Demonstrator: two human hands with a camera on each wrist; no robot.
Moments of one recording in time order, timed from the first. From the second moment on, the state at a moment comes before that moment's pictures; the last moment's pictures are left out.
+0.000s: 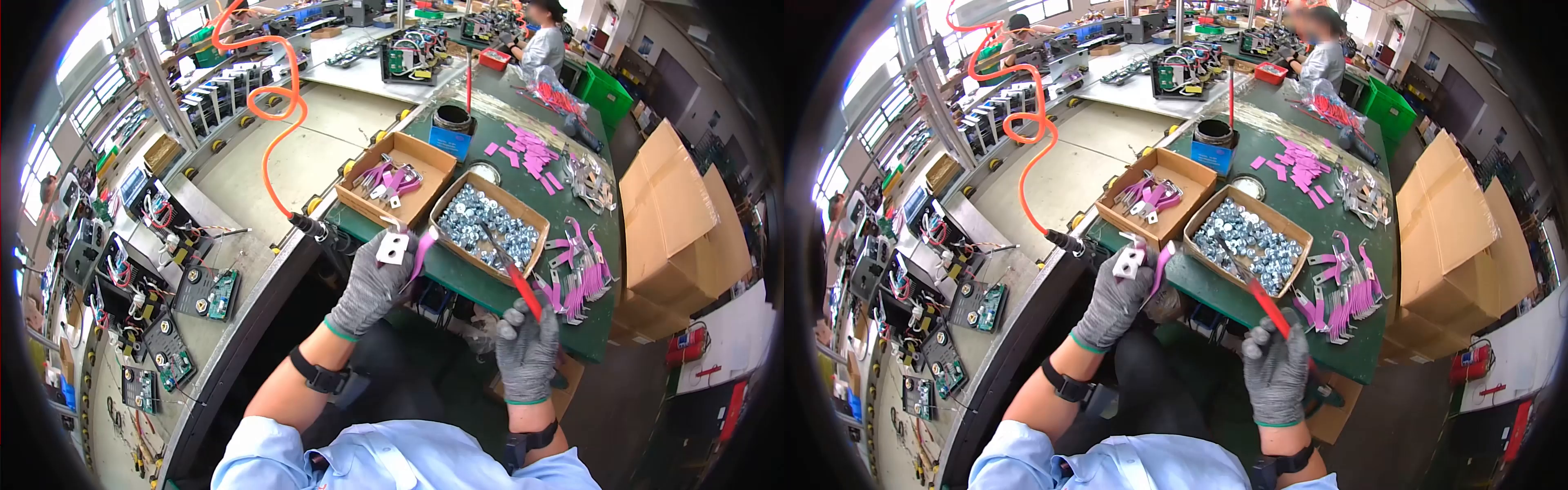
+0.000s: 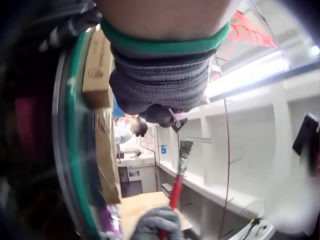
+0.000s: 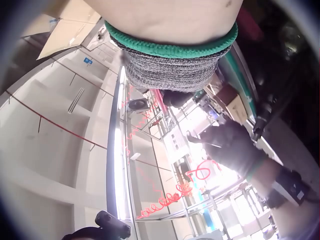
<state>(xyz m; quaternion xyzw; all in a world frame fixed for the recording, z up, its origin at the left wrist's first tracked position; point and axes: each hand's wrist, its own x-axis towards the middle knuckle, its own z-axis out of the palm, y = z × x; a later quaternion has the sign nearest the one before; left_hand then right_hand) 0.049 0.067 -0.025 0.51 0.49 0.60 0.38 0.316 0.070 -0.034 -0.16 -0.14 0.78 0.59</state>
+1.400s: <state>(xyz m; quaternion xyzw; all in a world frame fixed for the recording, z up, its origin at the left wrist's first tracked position) 0.012 0.035 0.012 0.56 0.31 0.37 0.68 0.342 0.156 0.095 -0.18 -0.57 0.70 0.39</state>
